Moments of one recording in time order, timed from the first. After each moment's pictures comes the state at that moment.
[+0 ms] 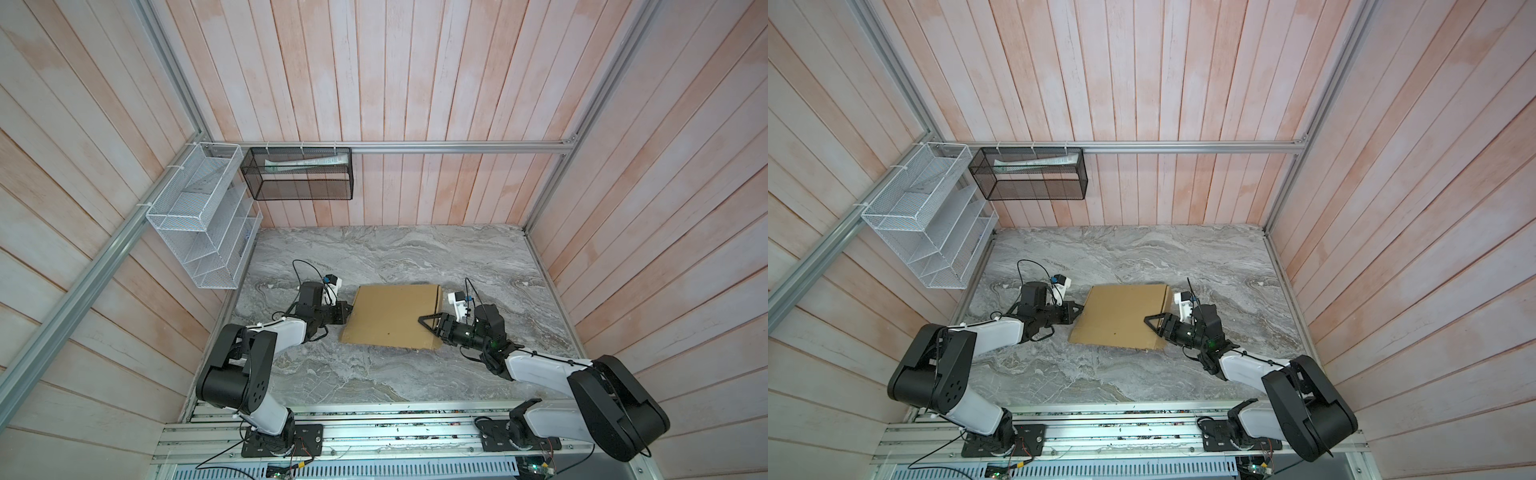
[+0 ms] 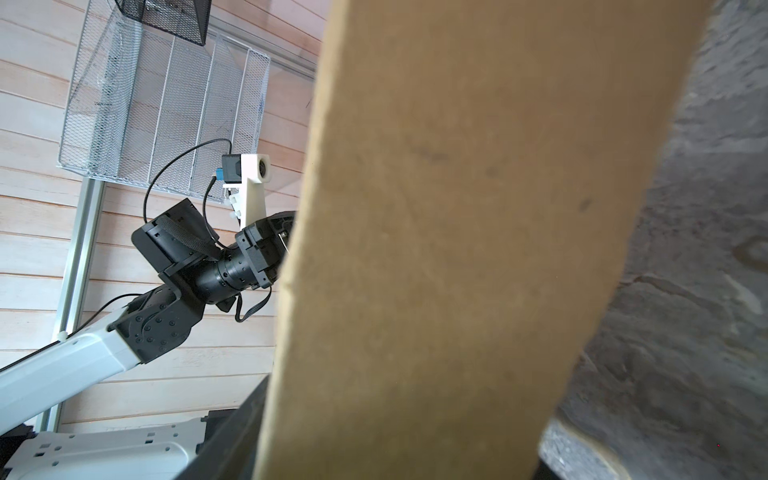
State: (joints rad) left arm -0.22 1.60 0.65 0.20 0.49 -0.27; right arm 0.48 1.31 0.34 0.60 -0.57 1.00
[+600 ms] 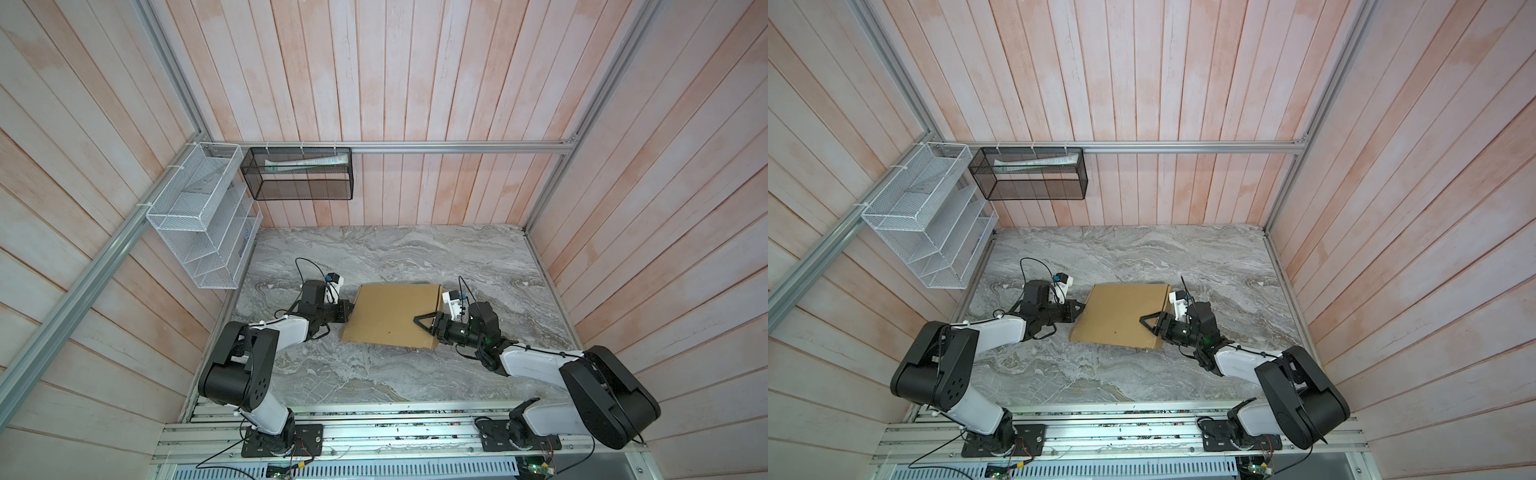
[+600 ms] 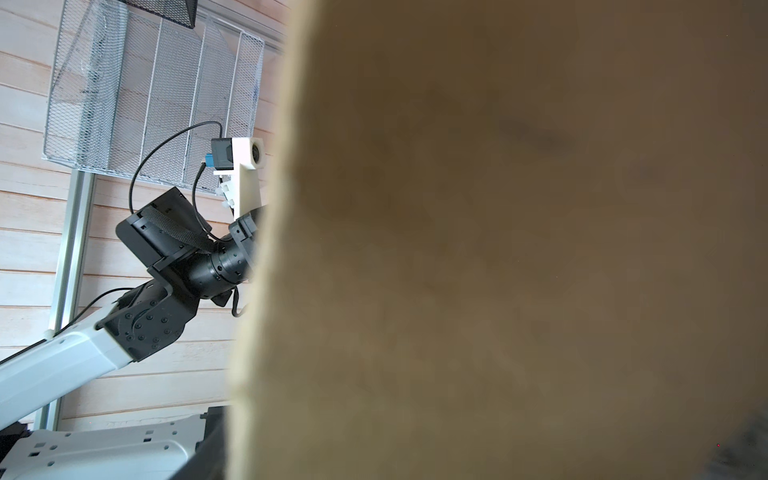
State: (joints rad) left arm -0.24 1.61 0.68 0.20 0.47 -0.27; right arm 0.51 1.38 0.37 0.61 -0.58 1.00
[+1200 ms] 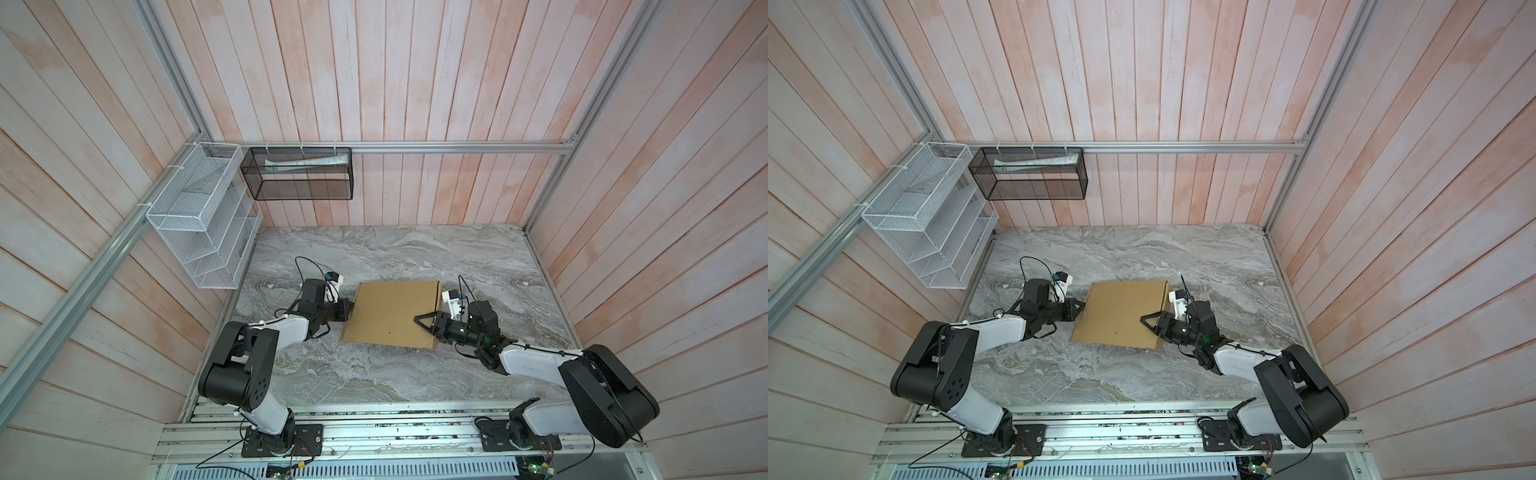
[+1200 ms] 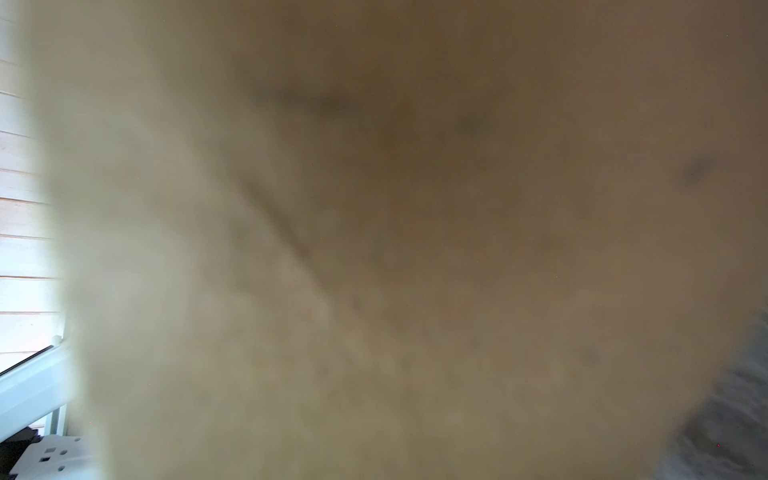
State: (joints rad) left arm -0.24 1.61 0.69 0.19 0.45 -0.28; right arm 0.51 1.38 0.38 0.61 -0.58 1.02
